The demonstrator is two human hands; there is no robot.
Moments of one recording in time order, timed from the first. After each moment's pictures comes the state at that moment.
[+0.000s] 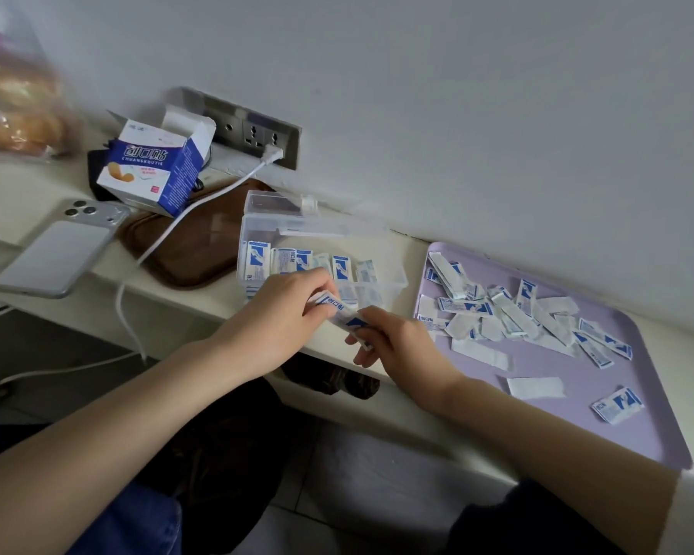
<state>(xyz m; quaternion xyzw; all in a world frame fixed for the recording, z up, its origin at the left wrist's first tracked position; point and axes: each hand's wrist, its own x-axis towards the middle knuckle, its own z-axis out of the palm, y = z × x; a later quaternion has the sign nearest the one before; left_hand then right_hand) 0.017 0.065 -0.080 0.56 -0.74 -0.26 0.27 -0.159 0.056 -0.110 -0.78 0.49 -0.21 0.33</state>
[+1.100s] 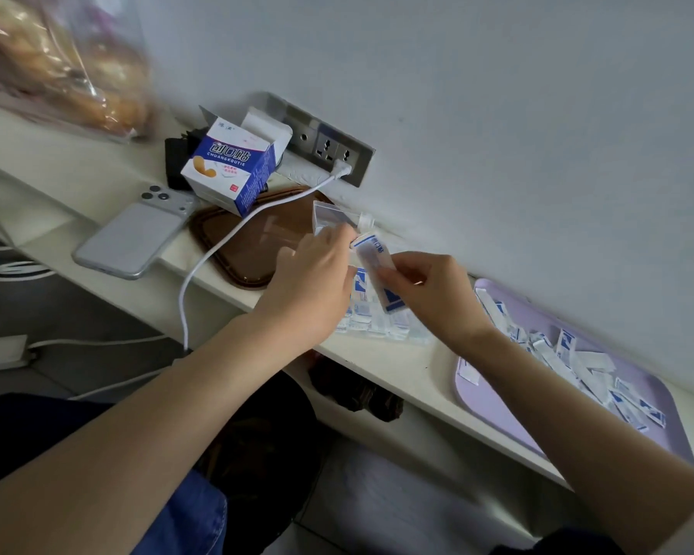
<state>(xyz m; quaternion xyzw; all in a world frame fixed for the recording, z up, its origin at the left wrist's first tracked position) 0.063 0.048 -0.071 0.65 -0.69 -0.11 0.30 -0.084 0.012 -0.050 -0.76 0.54 -0.25 0.26</state>
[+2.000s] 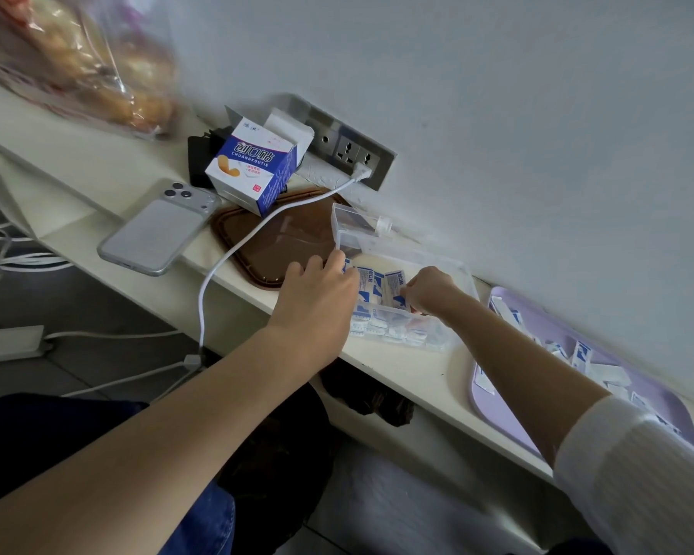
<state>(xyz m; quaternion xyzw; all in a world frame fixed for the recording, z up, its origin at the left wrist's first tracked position) 0.072 0.053 -0.089 0.68 -0.73 -0.03 0.13 -0.073 -0.062 -0.098 -0.67 0.71 0.06 0.22</state>
